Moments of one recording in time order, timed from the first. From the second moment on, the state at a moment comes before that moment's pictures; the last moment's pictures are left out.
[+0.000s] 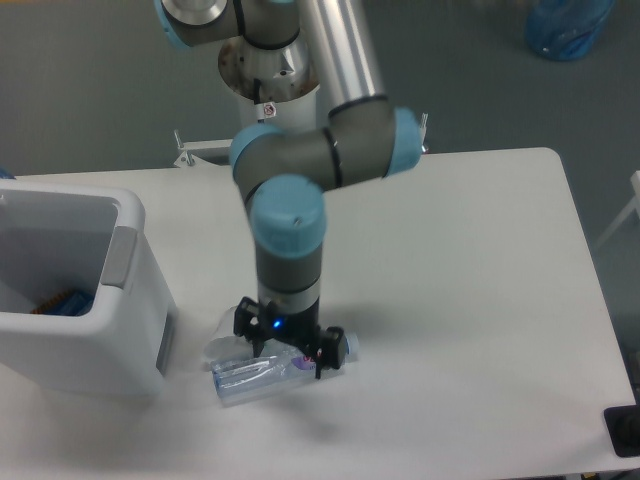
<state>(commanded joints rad) 2.23 -2.08 -1.53 -0.91 1.53 0.71</state>
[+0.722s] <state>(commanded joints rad) 2.18 -2.15 -1.52 -0.91 1.54 0.95</state>
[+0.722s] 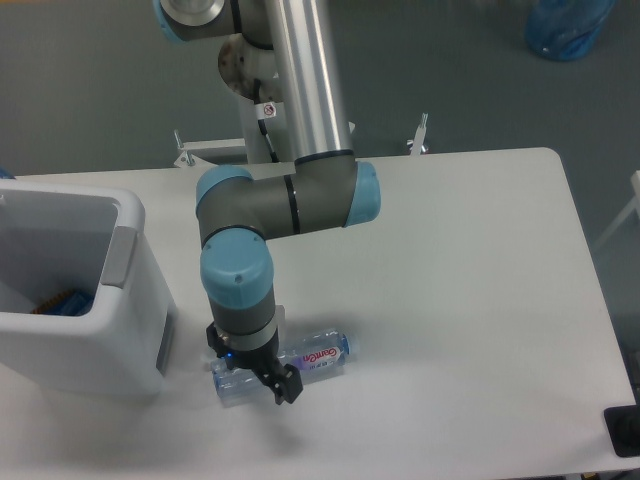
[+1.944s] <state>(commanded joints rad) 2.14 -2.21 -1.49 -0.91 1.56 0.97</state>
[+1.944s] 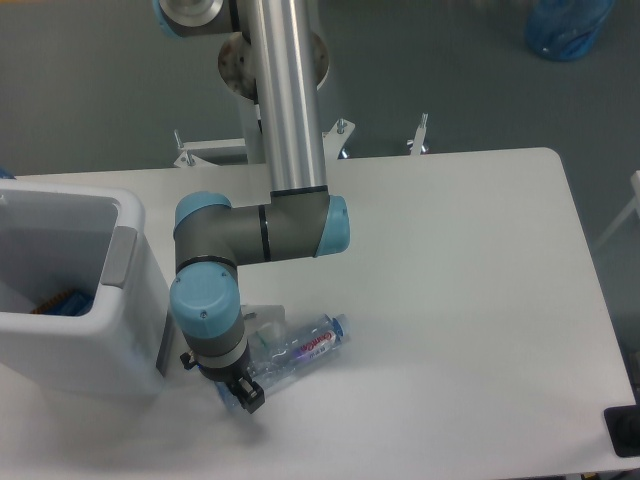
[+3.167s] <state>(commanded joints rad) 2.45 -2.06 -1.20 -0.91 0.55 0.66</state>
